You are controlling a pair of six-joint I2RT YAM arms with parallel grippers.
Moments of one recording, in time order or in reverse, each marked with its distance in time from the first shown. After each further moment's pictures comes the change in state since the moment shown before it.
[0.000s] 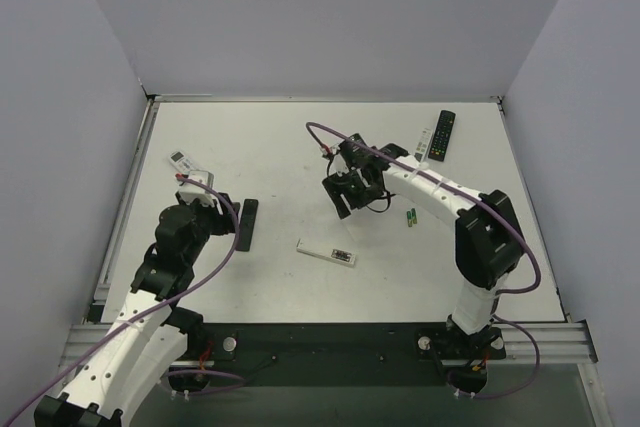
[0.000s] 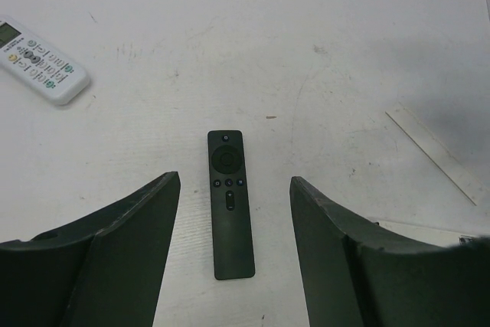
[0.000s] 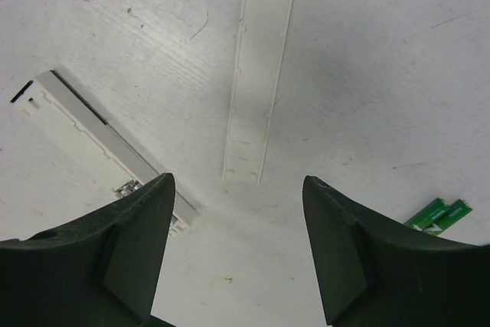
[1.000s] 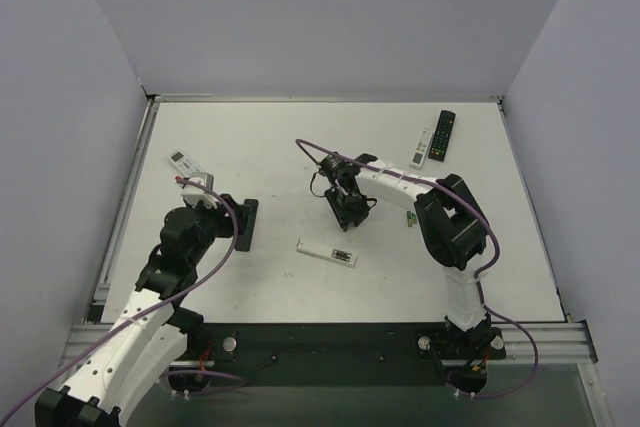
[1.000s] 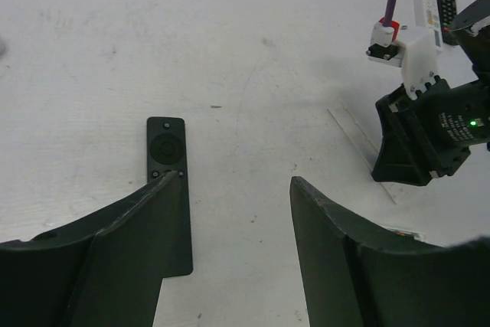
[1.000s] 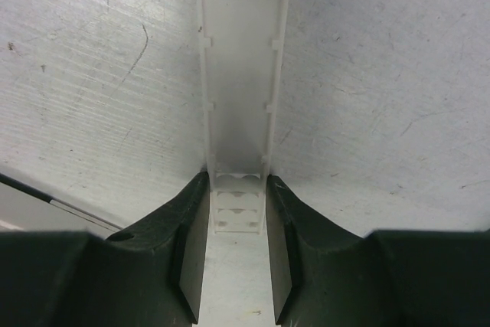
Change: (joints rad) left arm -0.026 0.005 -0.032 0.040 0.040 -0.153; right arm 0.048 0.273 0.061 -0.030 0.131 0.225
